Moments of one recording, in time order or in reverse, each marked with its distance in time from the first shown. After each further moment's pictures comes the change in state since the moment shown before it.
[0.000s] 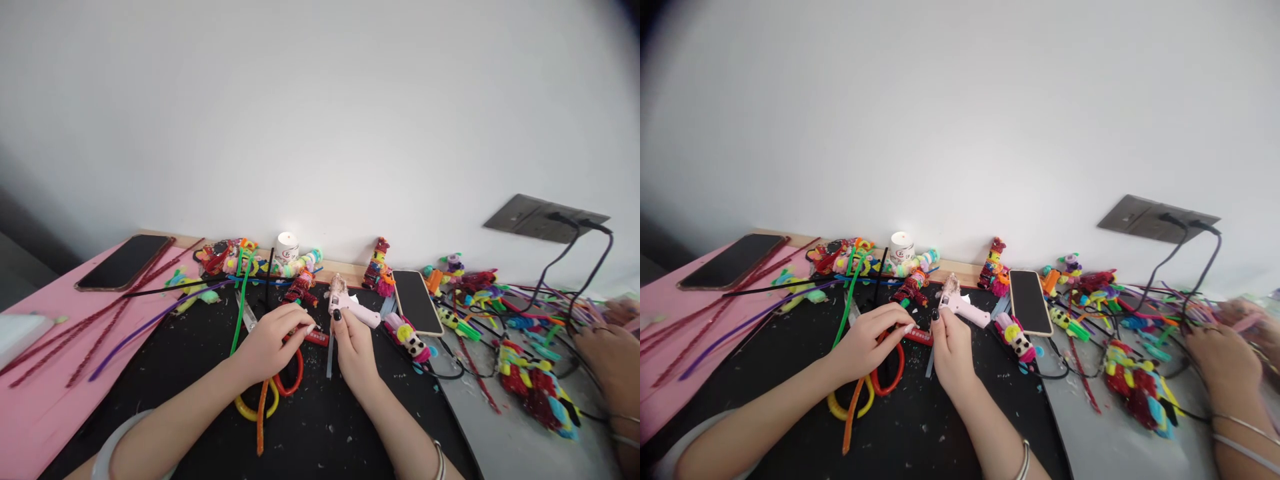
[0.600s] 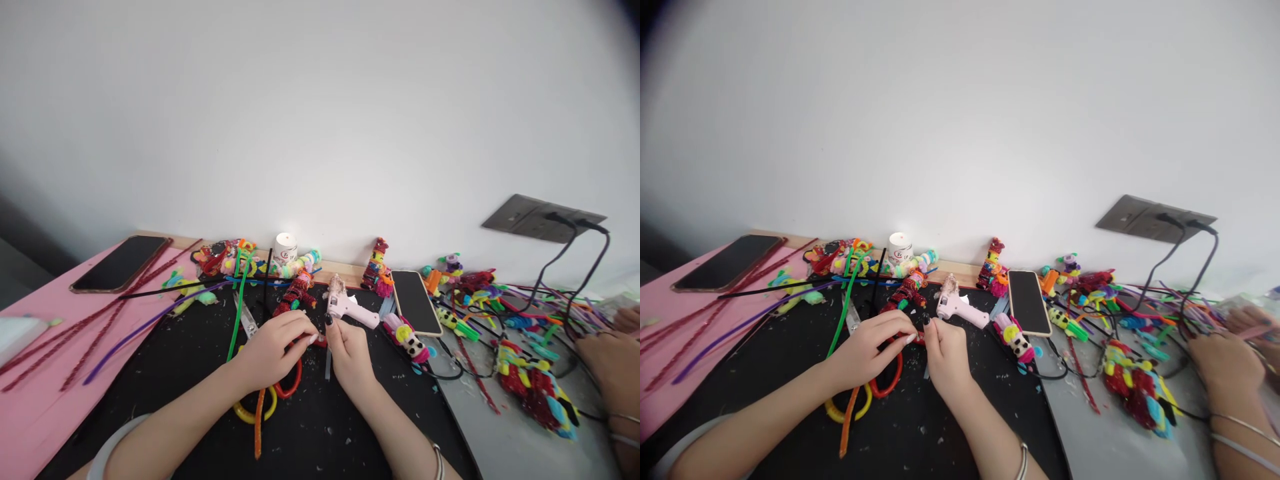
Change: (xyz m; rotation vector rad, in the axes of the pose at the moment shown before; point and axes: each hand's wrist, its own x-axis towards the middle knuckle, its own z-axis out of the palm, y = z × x) left_hand -0.001 0.004 0.003 -0.022 -0.075 0.034; right_hand -0.001 0.002 0.003 -0.037 -0.090 0.022
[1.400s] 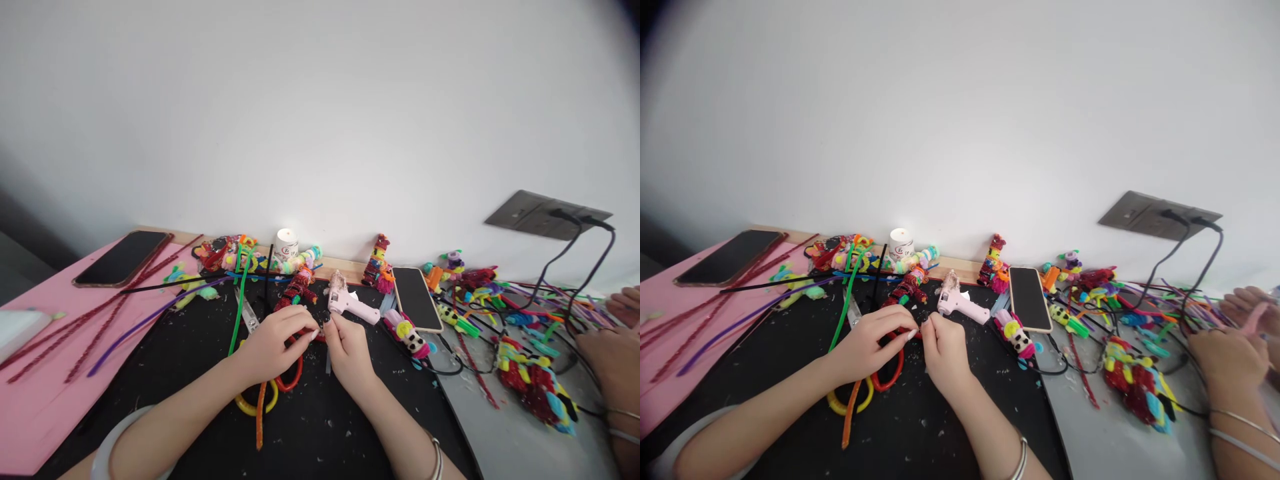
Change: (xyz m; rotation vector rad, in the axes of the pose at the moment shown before) left_hand 0.002 0.003 -0.002 0.004 0.018 0.012; right_hand -0.001 -0.003 0.001 -0.067 -0.020 -0.046
